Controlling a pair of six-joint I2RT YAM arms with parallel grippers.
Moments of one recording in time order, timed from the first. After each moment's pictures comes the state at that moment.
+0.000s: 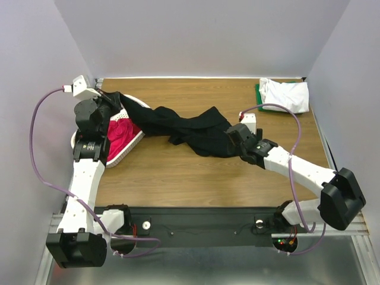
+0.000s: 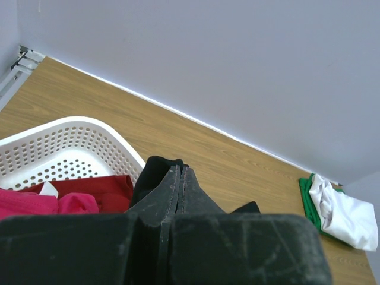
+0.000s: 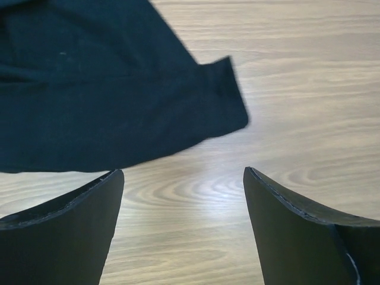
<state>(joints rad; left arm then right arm) 0.01 0.98 0.99 -0.01 -0.02 -0.52 0.69 1.31 0.88 -0.48 0.66 0.49</state>
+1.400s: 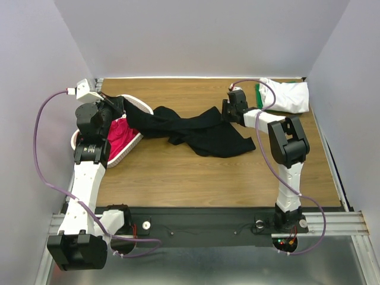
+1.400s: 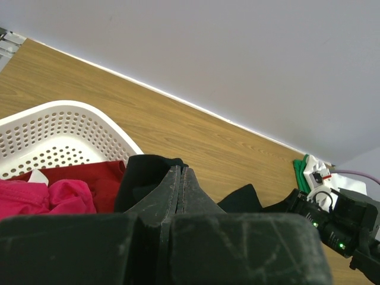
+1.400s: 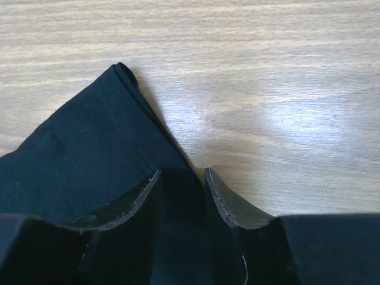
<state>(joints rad) 0.01 0.95 0.94 -0.02 0.05 -0.53 0.34 2.11 1.43 -0.04 0.10 0.34</state>
